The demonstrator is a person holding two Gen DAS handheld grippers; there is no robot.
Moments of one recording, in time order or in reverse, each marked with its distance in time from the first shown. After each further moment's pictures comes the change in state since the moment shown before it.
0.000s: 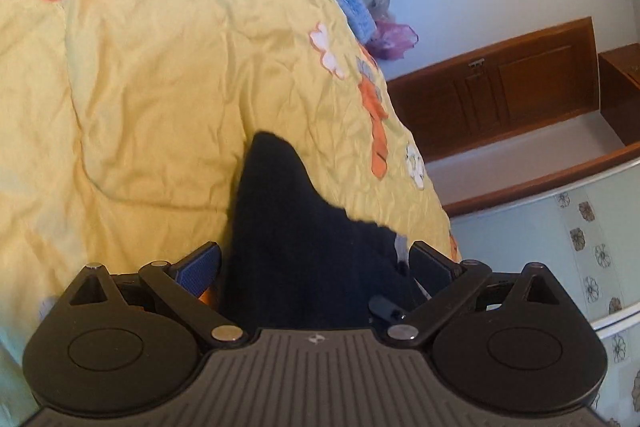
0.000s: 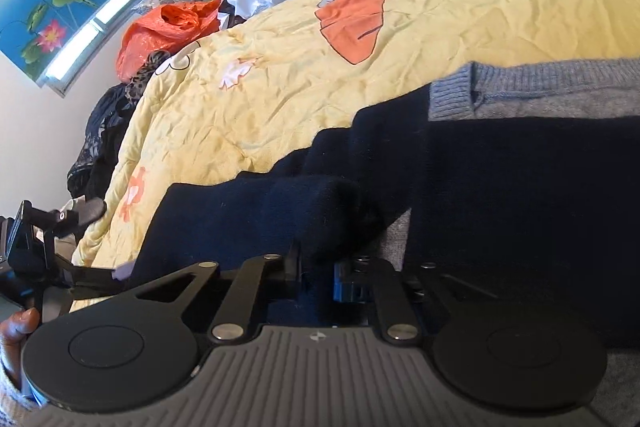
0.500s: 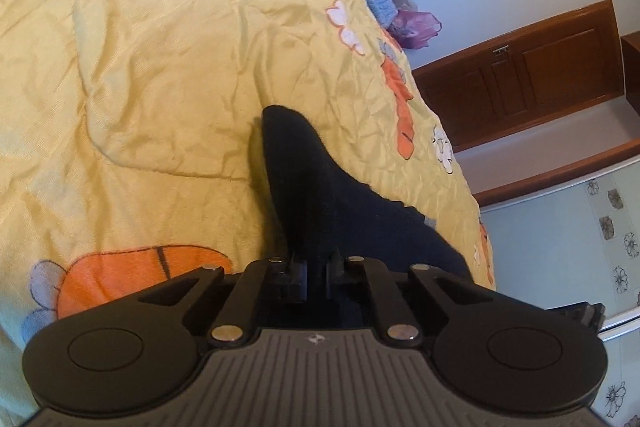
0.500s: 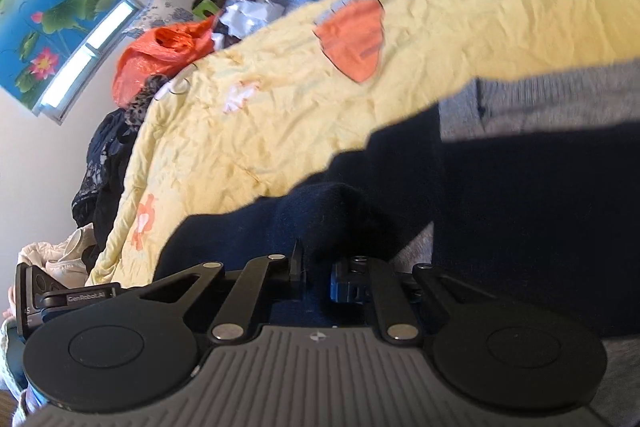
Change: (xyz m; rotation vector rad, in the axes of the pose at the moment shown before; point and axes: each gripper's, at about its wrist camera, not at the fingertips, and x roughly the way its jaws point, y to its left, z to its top) left arm 0.008 -0.009 -0.013 0.018 0.013 0.107; right arm -0.021 0.016 0.012 0.062 -0.054 0.000
